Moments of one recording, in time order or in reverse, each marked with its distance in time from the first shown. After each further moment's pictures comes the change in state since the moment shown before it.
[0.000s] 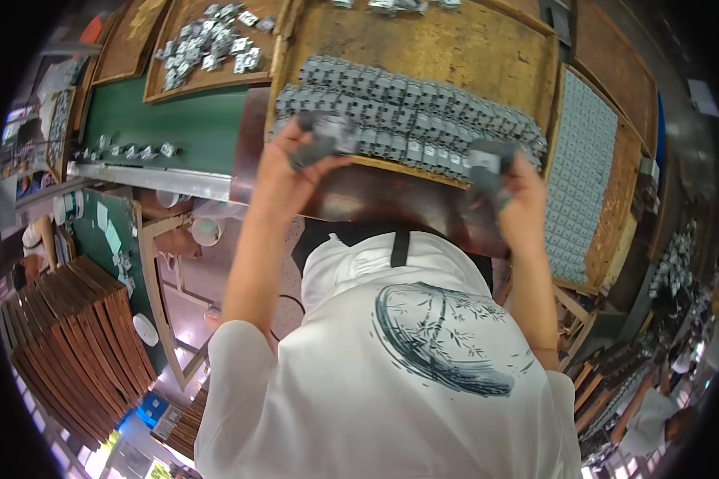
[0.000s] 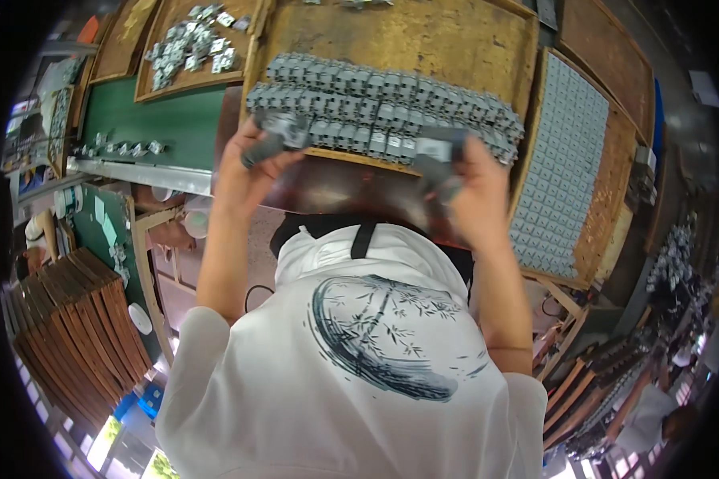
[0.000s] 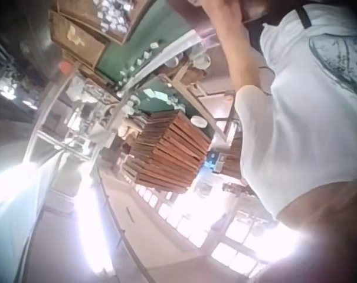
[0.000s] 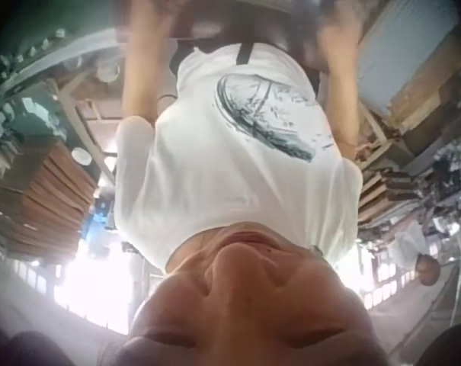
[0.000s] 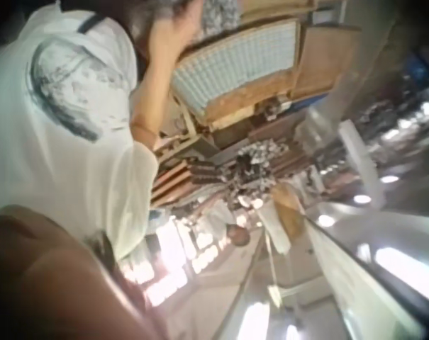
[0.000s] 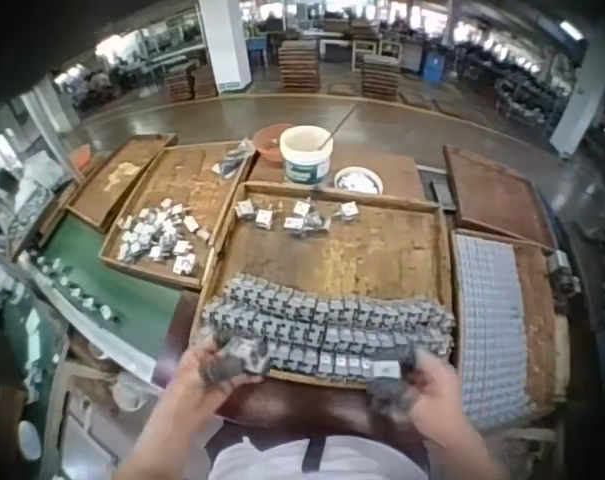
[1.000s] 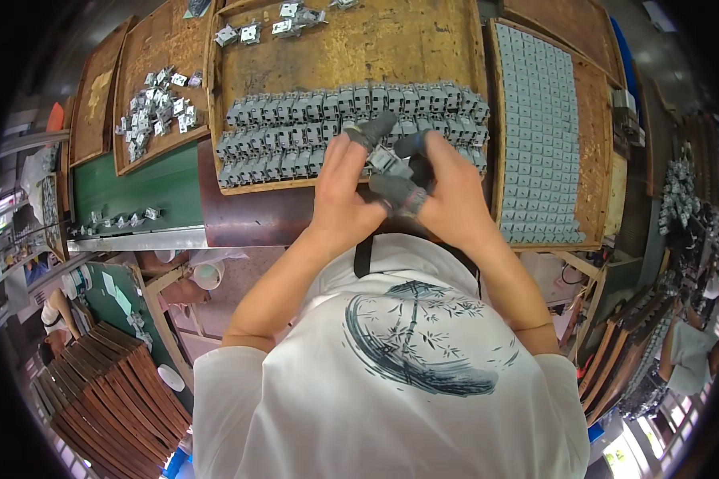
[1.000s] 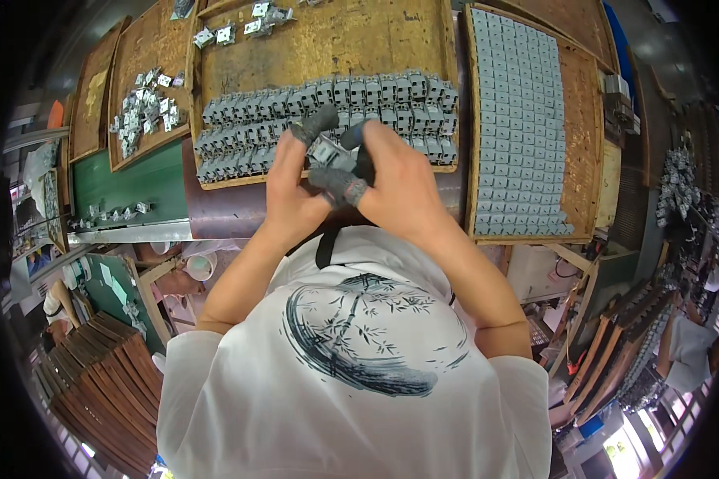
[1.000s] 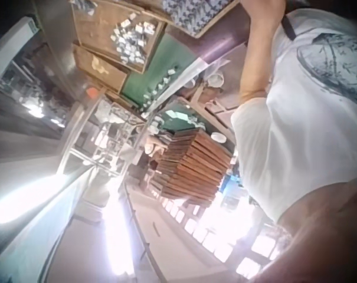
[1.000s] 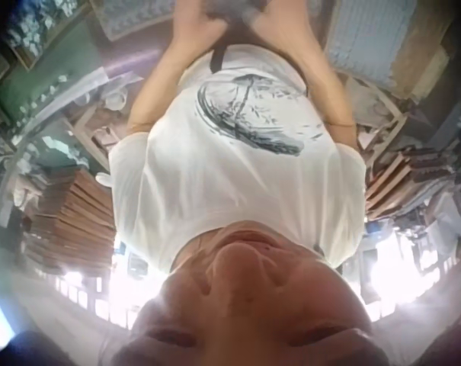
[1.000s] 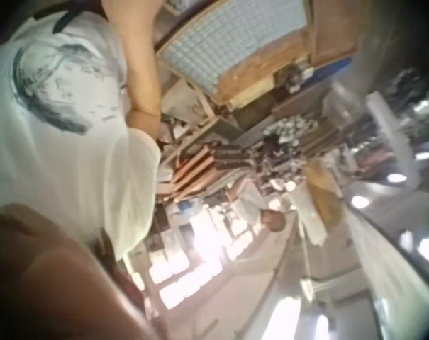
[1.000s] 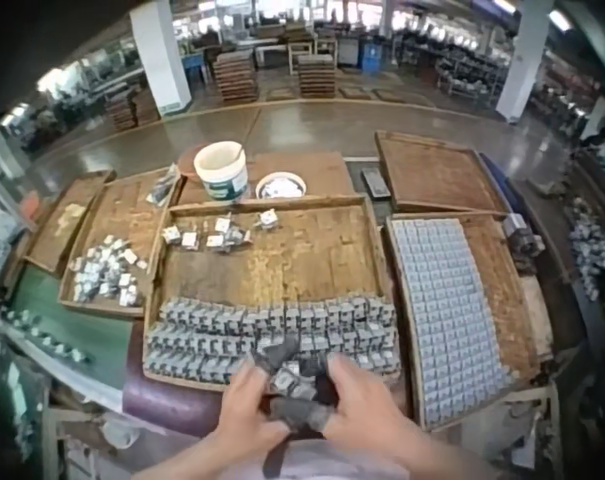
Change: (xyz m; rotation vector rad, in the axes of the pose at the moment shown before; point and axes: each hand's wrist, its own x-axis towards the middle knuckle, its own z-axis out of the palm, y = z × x) left_hand 0.016 -0.078 0.114 1.231 -0.335 0.613; right_hand -0.003 0.001 -0.010 -0.553 0.065 -0.317
